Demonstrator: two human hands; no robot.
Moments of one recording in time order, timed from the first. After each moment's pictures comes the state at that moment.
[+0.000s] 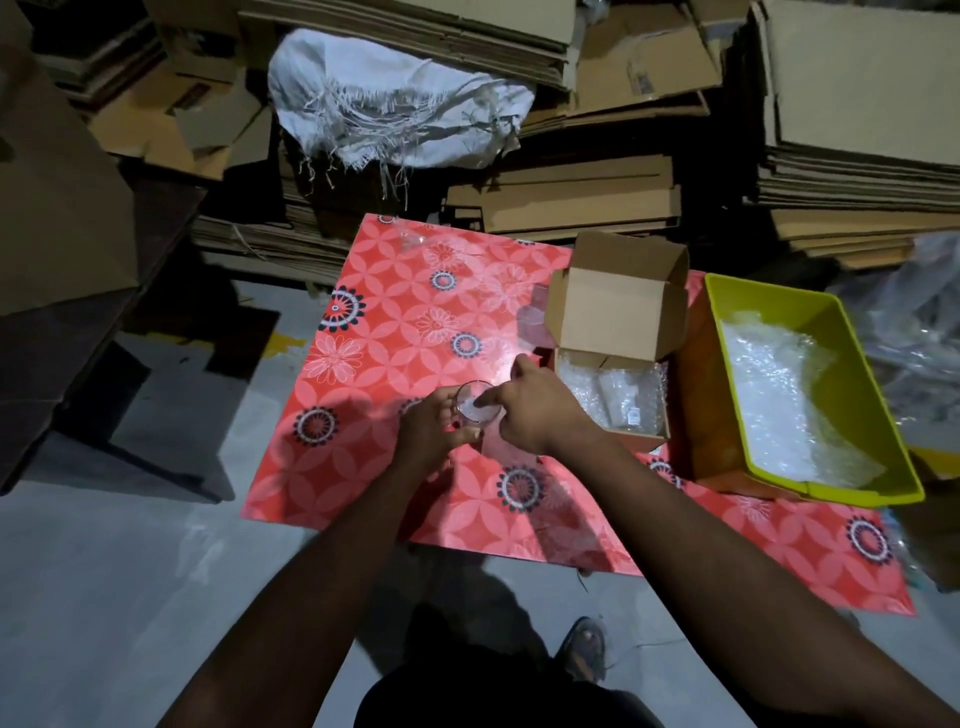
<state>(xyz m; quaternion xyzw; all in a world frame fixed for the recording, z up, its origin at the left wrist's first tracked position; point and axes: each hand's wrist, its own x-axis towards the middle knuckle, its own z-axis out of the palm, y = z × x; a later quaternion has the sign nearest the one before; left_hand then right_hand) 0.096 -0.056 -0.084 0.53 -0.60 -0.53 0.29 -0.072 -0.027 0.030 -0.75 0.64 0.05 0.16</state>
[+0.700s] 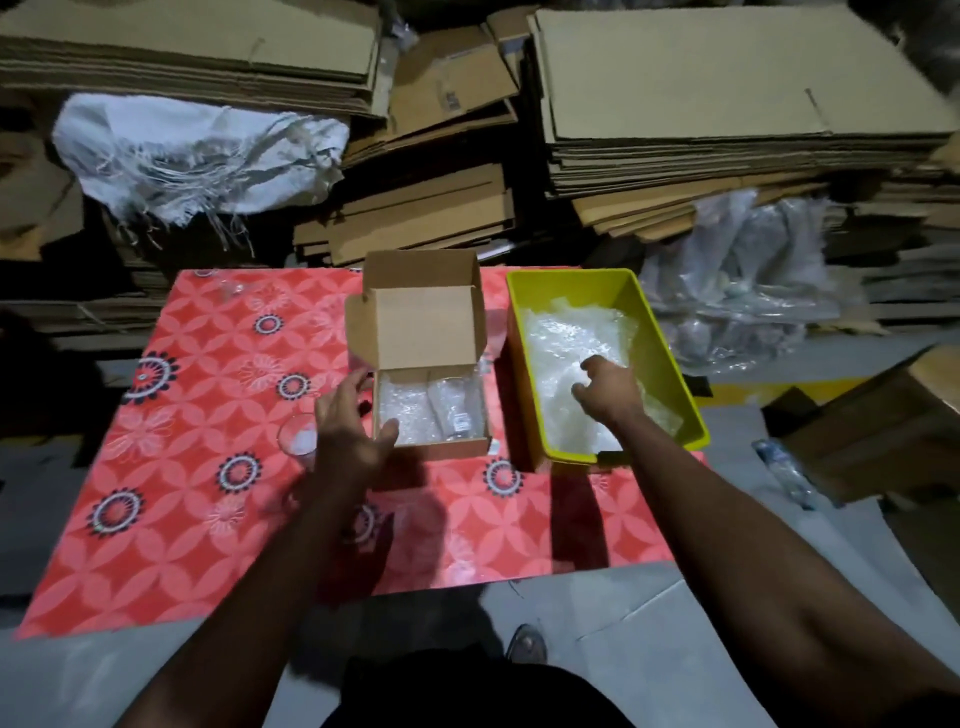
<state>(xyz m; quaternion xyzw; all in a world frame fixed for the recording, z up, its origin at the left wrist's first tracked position) -0.056 -0.023 -0.039 0.46 -0.74 -0.31 0.37 -0.402 0.069 -0.009 -0.37 0.90 -0.14 0.18</state>
